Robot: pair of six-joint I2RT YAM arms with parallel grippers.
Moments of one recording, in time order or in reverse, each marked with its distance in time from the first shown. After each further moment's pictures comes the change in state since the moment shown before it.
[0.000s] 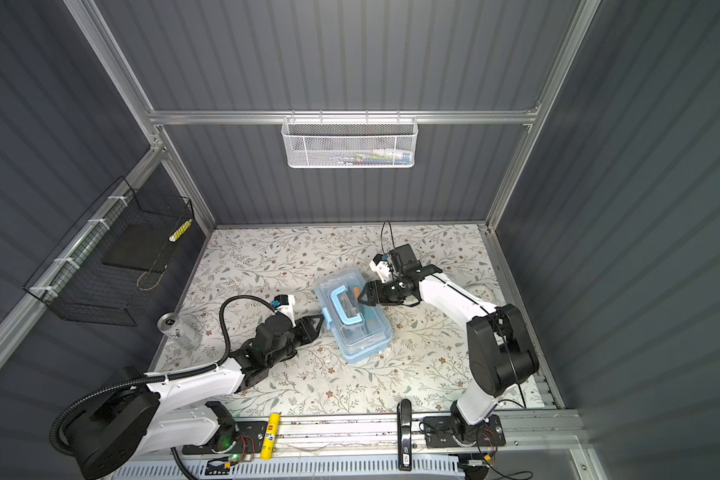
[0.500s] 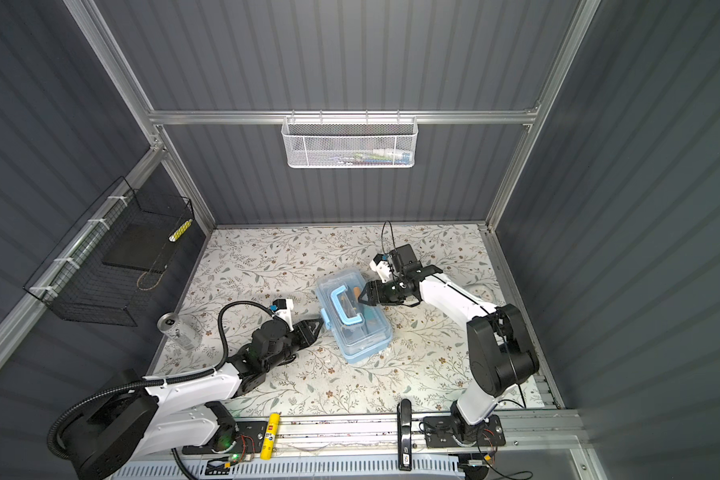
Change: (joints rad) left arm 0.000 -0.035 -0.056 0.055 0.044 -0.058; right arm -0.004 0.000 -0.006 0.011 -0.006 0.000
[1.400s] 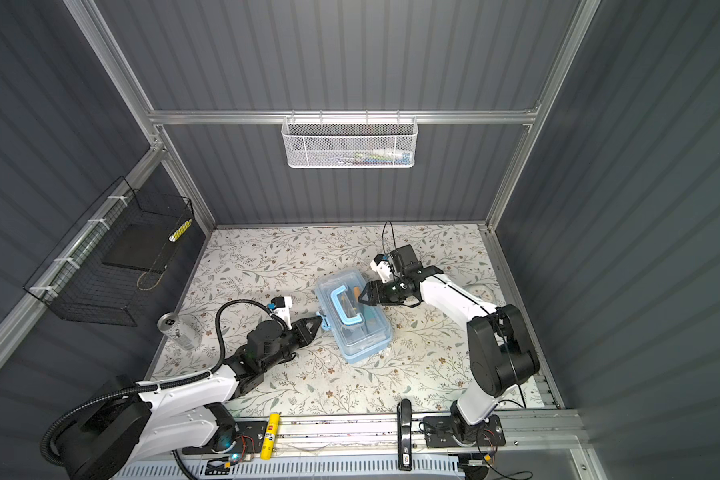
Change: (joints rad) left arm 0.000 -0.023 -0.003 0.053 0.030 -0.001; right arm -0.003 -0.002 -0.011 0.016 -0.010 0.004
